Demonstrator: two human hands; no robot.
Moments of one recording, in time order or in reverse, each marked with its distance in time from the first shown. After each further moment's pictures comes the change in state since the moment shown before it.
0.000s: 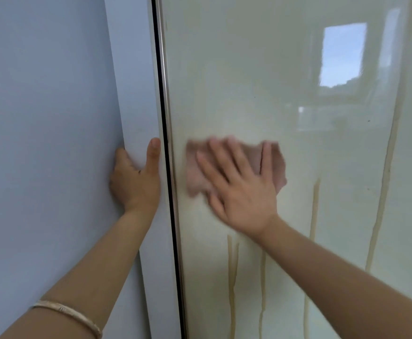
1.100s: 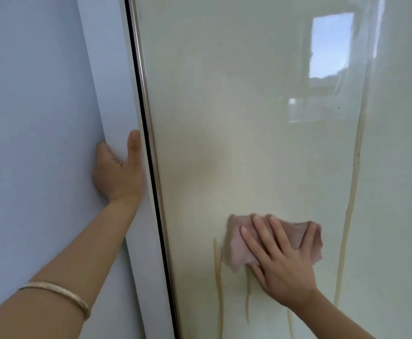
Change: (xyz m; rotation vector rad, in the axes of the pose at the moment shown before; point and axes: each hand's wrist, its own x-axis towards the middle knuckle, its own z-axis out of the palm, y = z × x) left_hand 0.001 -0.002 0.002 0.062 0.032 0.009; right_hand -0.165 0.018 -0.013 -0.138 -0.157 0.012
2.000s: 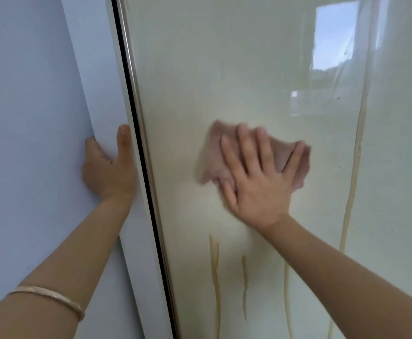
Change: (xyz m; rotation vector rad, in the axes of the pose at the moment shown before) left_hand -0.007 0.003 -0.001 -0.026 0.037 0.004; right_hand 0.124 0.015 -0.014 0.007 0.254 0.170
